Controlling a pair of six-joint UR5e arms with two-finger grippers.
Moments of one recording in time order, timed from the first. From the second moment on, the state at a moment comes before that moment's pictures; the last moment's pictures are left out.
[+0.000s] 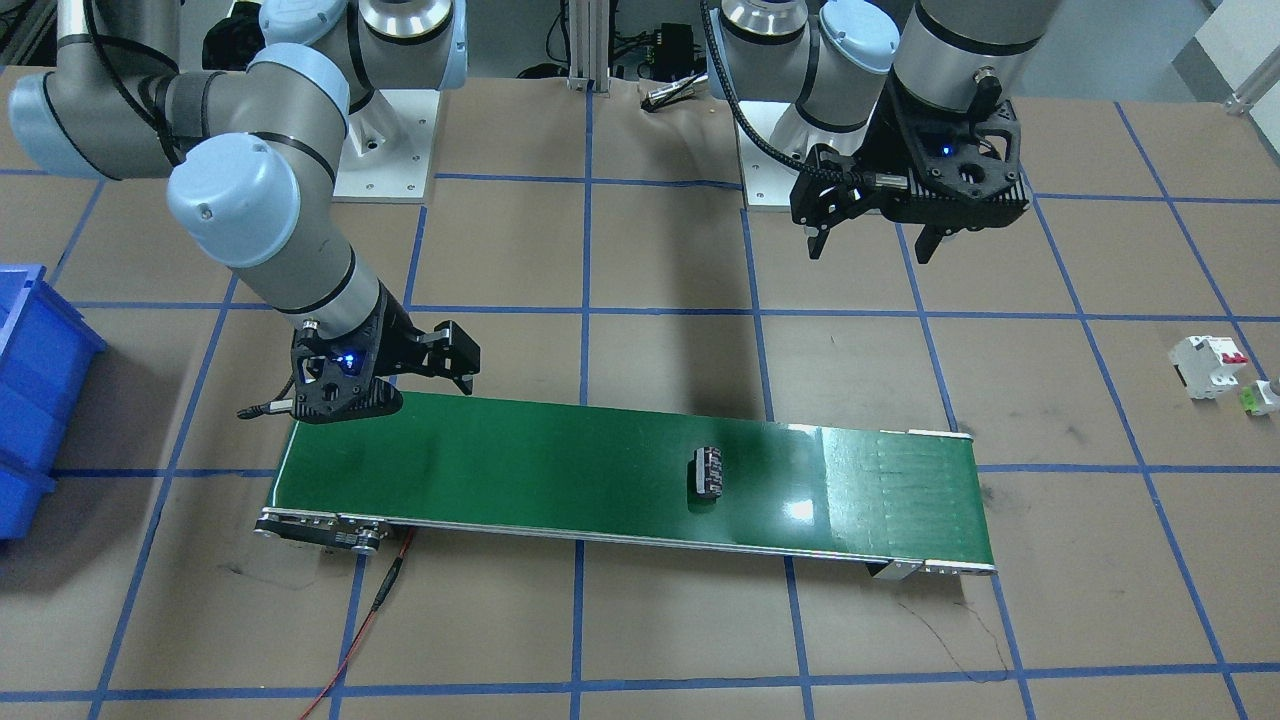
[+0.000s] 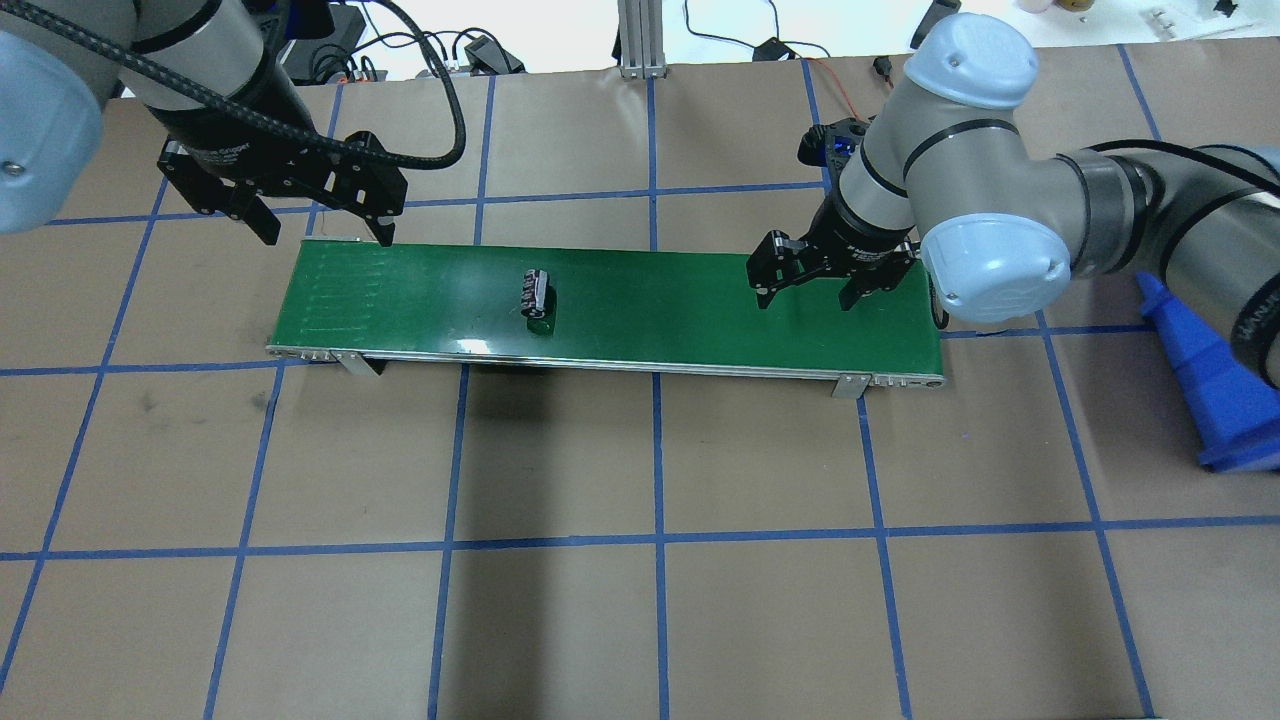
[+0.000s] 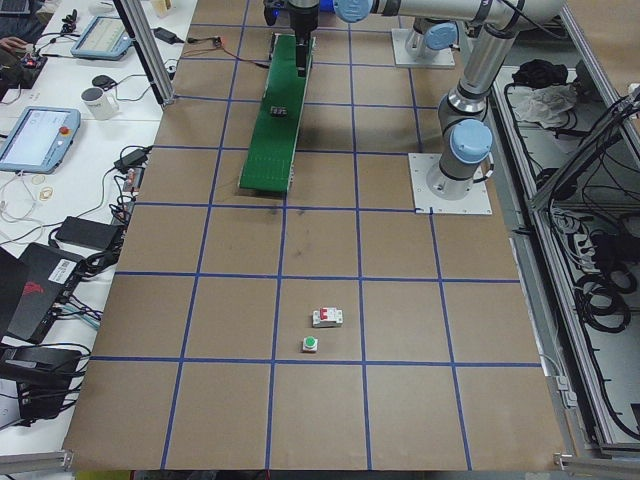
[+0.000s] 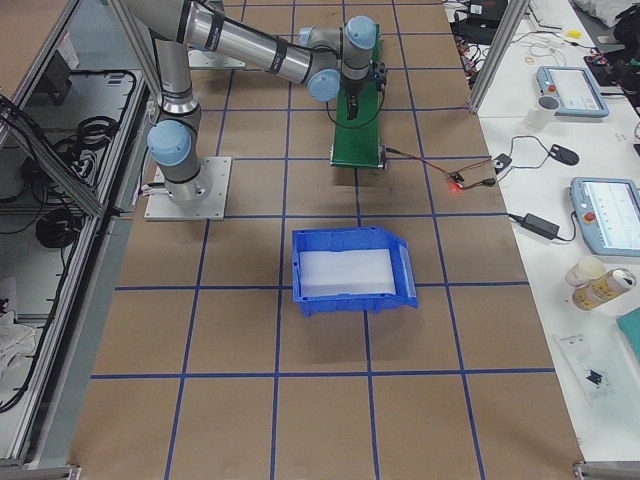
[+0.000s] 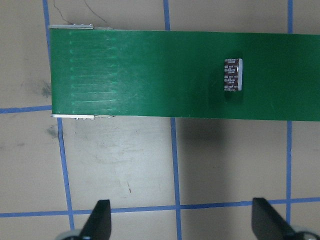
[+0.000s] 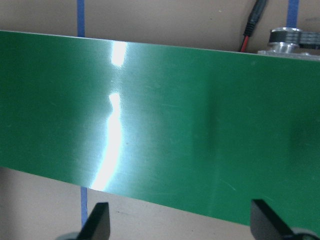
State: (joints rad) left arm -1.59 -1.56 -1.54 -1.59 1.60 0.03; right arm 1.61 -1.37 1.83 -2.02 -1.34 -0.01
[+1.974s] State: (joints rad) left arm -1.59 -1.55 -1.54 -1.59 1.60 0.04; right arm 1.57 -1.28 1.84 -2.20 -1.25 0.05
